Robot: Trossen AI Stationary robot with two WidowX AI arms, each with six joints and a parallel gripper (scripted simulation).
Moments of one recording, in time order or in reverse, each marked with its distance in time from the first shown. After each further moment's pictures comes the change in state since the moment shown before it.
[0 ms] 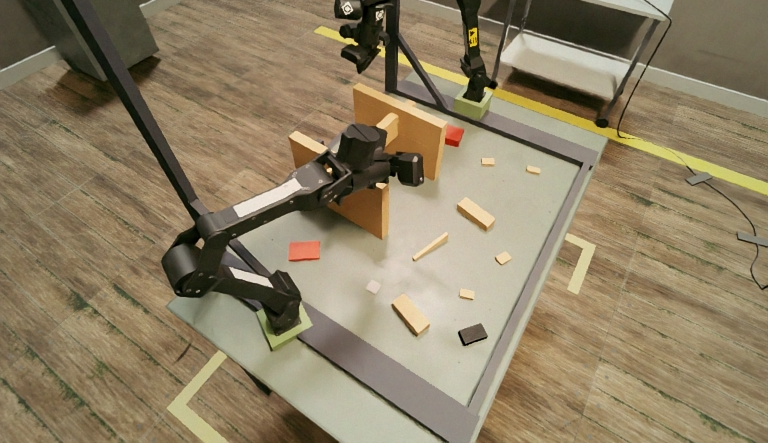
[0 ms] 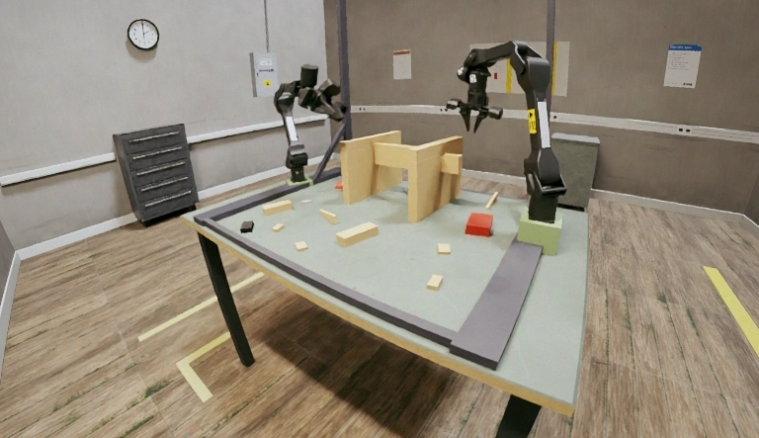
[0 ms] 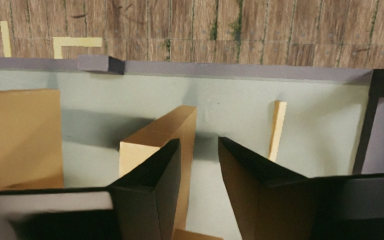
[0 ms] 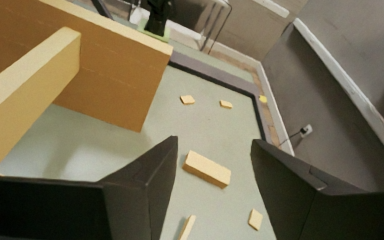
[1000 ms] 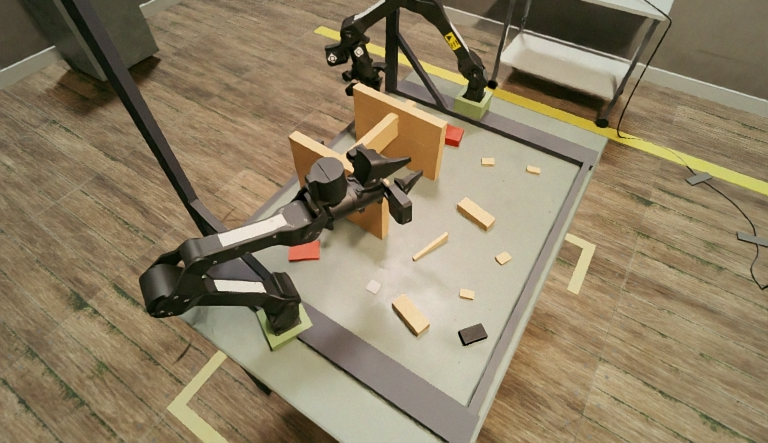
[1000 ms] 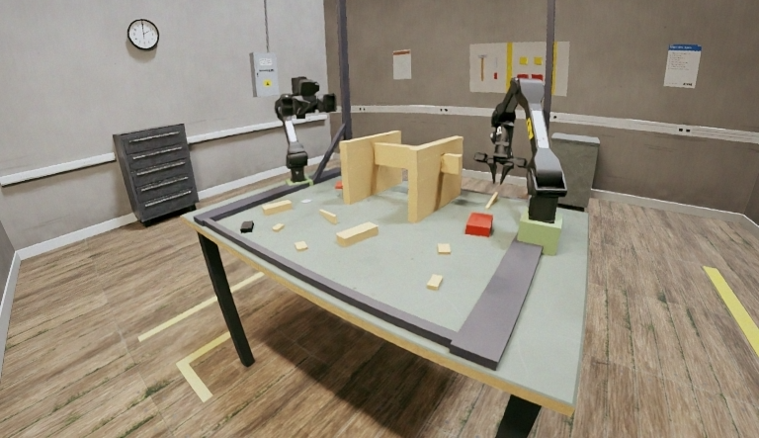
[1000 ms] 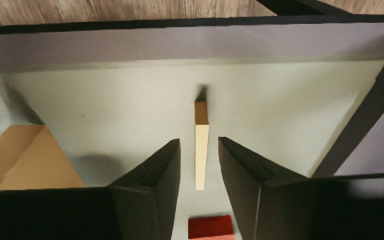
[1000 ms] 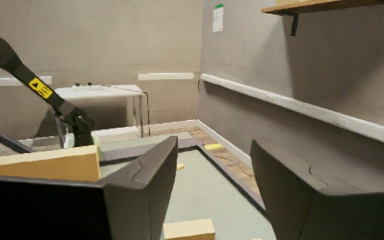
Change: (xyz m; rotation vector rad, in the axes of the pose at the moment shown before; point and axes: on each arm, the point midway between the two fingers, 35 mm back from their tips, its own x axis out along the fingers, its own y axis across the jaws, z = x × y) left arm 0.164 -0.124 -0.002 0.093 0.525 -0.148; right arm -0.045 -0.047 -0.009 0.457 -0.368 -0.376
